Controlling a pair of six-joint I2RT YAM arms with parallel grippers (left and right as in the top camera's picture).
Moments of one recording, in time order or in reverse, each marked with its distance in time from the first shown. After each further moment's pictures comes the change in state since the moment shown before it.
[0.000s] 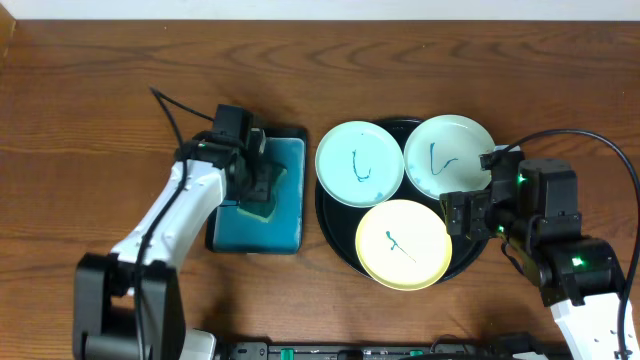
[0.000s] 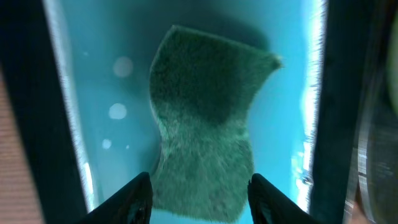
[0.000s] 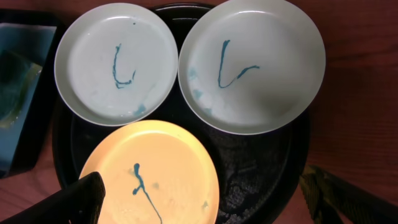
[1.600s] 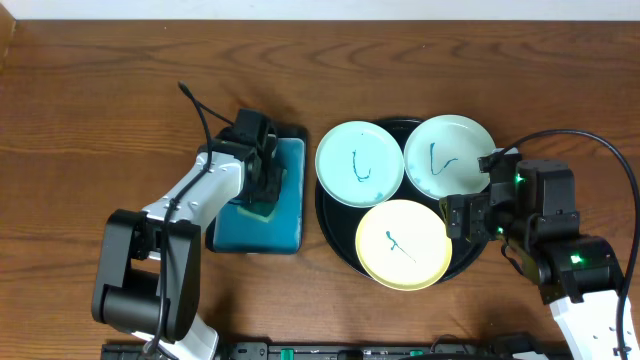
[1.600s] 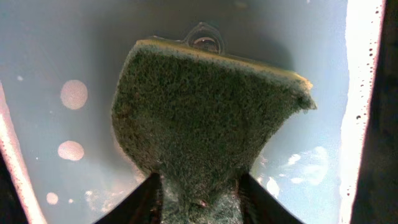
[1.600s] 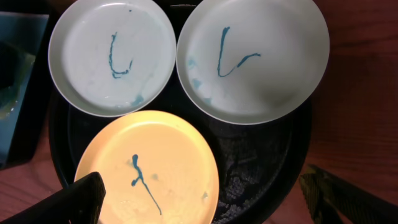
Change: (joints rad) left arm -0.039 0.144 -0.014 0.123 -0.038 0.000; right arm 0.000 0.010 0.000 -0.029 0.000 0.000
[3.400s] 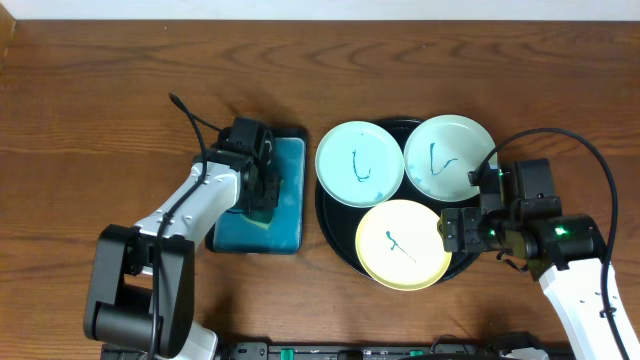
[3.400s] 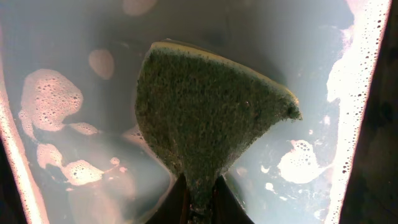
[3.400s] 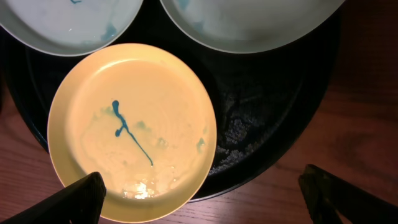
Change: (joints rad) left arm 0.000 -0.068 -0.058 -0.015 0.017 -0.083; right arm 0.000 0.124 0.000 -0.159 0.000 0.017
